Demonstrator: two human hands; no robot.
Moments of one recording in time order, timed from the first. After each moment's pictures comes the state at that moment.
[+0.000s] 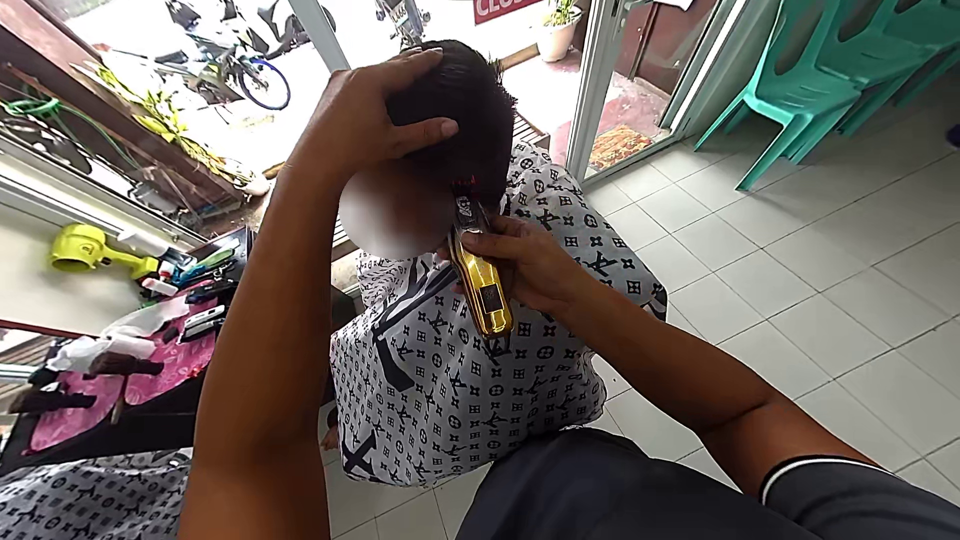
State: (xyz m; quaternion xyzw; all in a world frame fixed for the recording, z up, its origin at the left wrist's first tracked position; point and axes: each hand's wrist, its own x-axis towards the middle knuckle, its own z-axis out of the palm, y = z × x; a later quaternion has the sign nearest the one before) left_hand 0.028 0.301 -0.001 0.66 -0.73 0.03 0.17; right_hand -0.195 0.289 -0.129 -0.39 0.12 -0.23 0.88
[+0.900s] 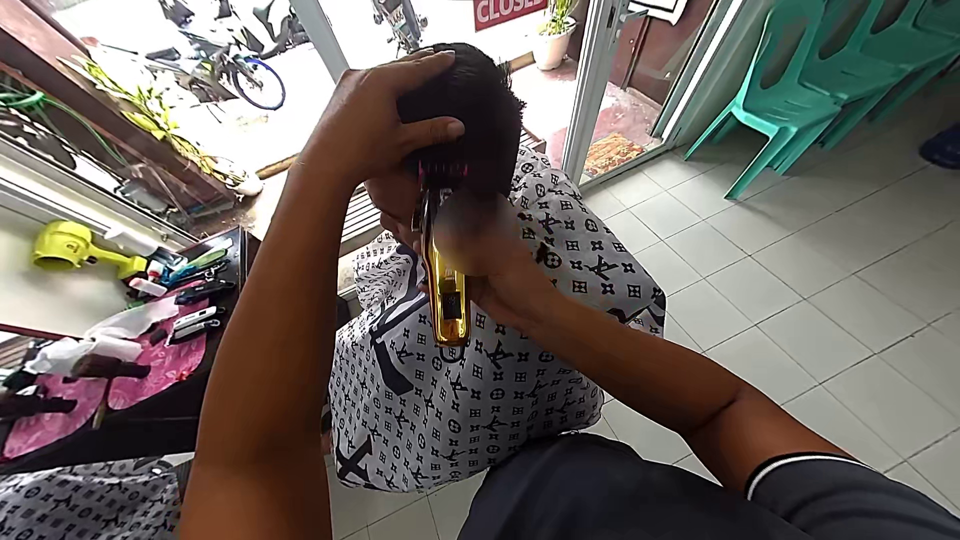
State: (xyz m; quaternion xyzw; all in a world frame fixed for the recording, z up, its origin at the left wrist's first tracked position) left_hand 0.036 0.297 -0.004 0.64 -0.75 0.04 0.17; right_hand -0.165 0.321 -0.120 -0.37 0.12 -0.29 0.88
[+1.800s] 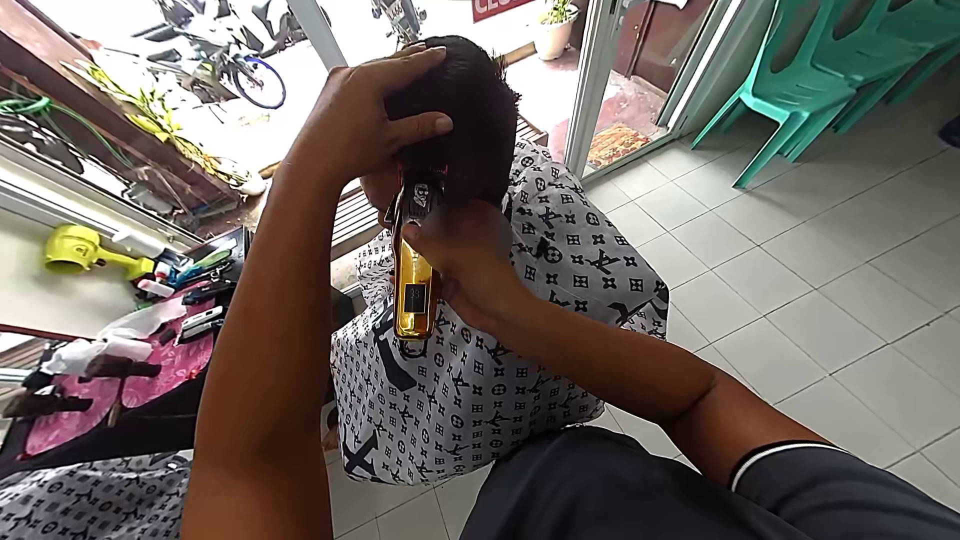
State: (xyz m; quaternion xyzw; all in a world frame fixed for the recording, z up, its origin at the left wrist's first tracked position) left_hand 0.040 0.299 -0.003 0.64 -0.75 0.03 0.17; right_hand -0.144 0.340 -0.109 -0.32 0.14 -0.32 0.88
